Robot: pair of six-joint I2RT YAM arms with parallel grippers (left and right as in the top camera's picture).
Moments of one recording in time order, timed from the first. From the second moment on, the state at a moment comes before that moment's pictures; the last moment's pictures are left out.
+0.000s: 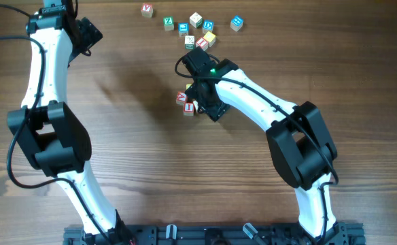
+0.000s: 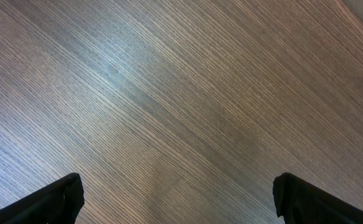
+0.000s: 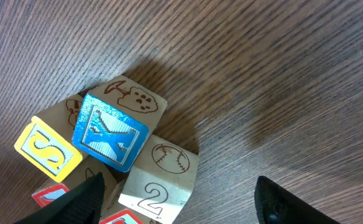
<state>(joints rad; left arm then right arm) 0.16 2.15 1.96 -0.95 -0.18 -0.57 0.63 2.16 1.65 -0.85 -0.02 1.37</state>
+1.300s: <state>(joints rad) 0.16 2.15 1.96 -0.95 -0.18 -0.57 0.63 2.16 1.62 -0.83 -0.01 1.37</state>
